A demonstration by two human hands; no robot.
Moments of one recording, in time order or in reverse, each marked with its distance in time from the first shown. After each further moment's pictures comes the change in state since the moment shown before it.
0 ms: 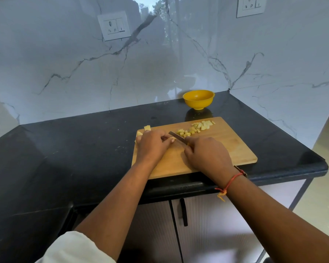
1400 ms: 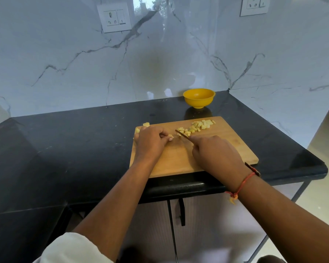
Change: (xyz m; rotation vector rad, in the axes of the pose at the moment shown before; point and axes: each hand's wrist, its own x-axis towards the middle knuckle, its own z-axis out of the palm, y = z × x) left_hand 0.001 -0.005 0.002 -0.082 0.075 -0.036; right_hand 0.001 0.004 -0.016 -0.141 -0.141 0.014
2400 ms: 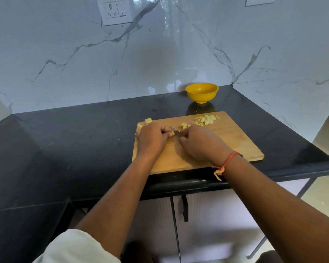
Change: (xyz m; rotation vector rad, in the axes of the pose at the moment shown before) left_hand 0.003 -0.004 0.001 -0.073 -0.053 -0.009; right_hand 0.027 -0.033 0.001 0.169 -0.120 0.022
